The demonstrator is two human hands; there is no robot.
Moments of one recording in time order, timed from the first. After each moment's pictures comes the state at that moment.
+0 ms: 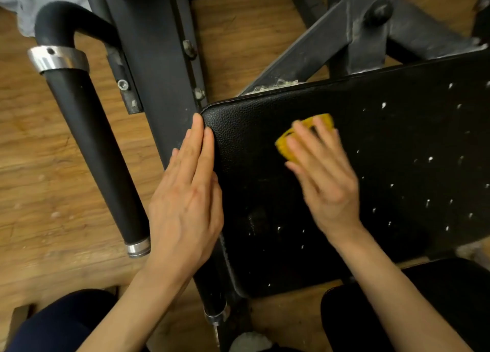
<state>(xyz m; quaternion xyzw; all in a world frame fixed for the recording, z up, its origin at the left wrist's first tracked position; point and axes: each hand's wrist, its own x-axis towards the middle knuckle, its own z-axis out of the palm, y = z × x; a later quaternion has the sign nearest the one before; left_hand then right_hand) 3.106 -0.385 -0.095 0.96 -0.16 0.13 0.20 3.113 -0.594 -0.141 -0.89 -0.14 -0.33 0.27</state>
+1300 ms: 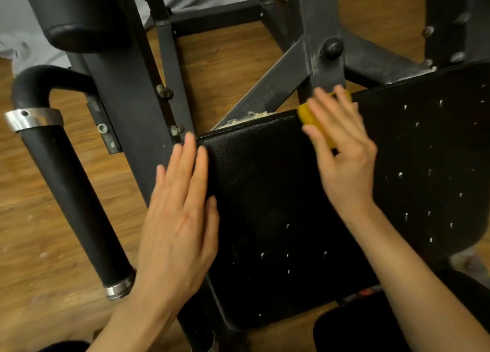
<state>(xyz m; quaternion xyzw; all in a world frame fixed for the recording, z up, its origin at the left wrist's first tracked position) 3.114 -0.404 -0.073 0.95 -0.21 0.11 0.20 3.159 -0.641 -0.100 -0.87 -0.04 -0.36 0.34</state>
